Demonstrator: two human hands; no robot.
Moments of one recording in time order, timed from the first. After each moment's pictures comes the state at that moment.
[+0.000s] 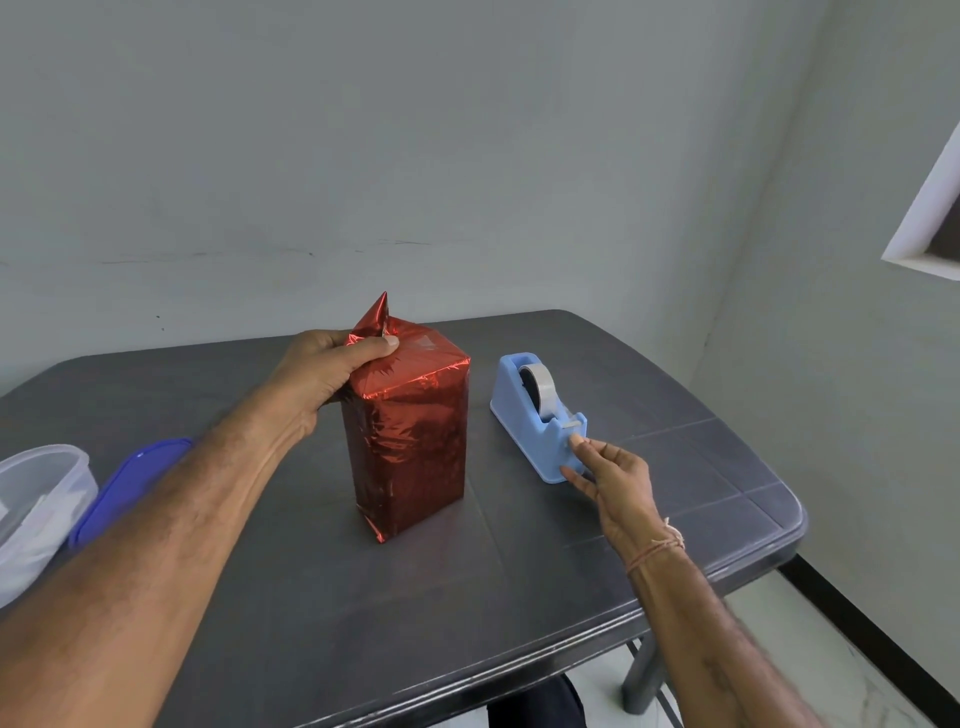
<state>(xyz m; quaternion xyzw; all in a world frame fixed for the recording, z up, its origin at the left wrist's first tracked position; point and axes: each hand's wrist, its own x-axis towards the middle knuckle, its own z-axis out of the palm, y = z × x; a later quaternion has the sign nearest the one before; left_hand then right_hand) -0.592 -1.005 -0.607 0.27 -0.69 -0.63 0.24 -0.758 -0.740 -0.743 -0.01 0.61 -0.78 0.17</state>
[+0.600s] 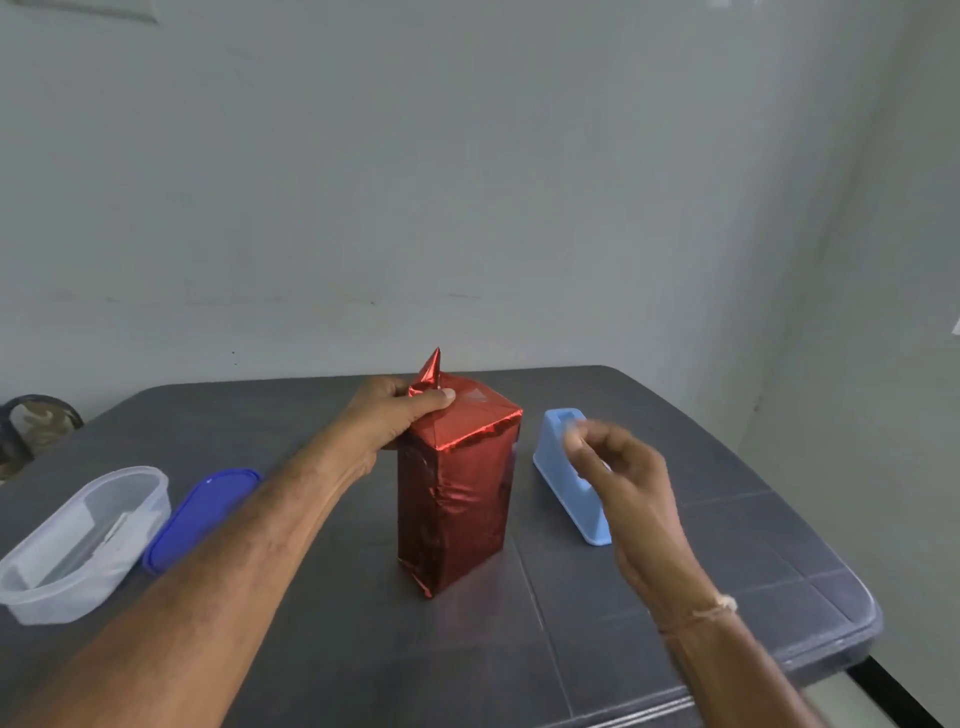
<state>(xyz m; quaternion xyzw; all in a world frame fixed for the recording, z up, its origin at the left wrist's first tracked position) -0.586 -0.999 -0.605 0.27 -0.71 -0.62 0.21 -0.676 -0.759 -0.647 -0.28 0.65 -0.70 0.06</state>
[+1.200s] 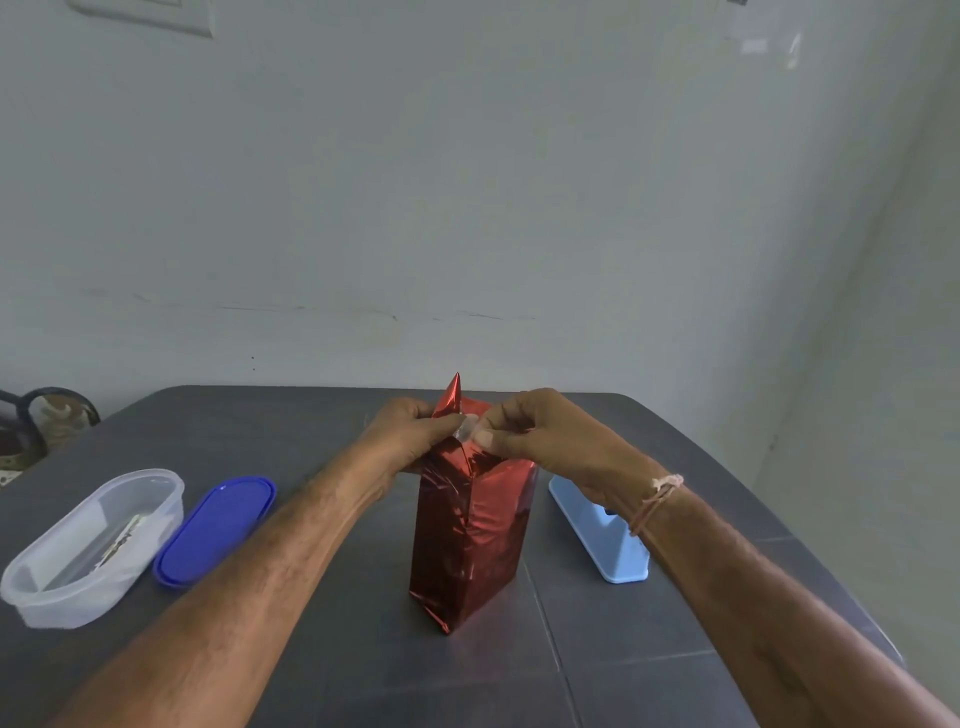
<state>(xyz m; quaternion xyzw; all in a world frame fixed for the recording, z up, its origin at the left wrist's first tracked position) -0.577 -1.013 -0.602 0.25 -0.72 -0.62 0.20 -0.691 -0.856 -0.572 -0.50 0.71 -0.44 0.21</state>
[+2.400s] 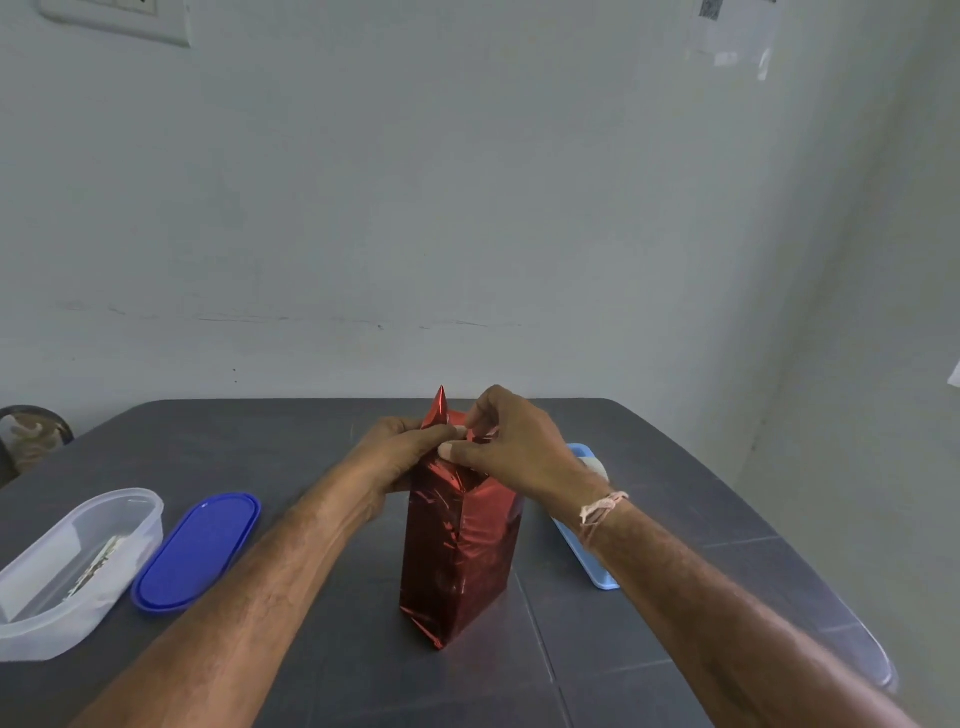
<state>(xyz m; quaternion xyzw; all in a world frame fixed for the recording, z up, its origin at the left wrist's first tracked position) -0.578 -1.012 -0.609 0.24 -0.67 -0.68 0.18 -0.670 -0.876 -0.582 -0.44 0.81 -0.39 0.03</state>
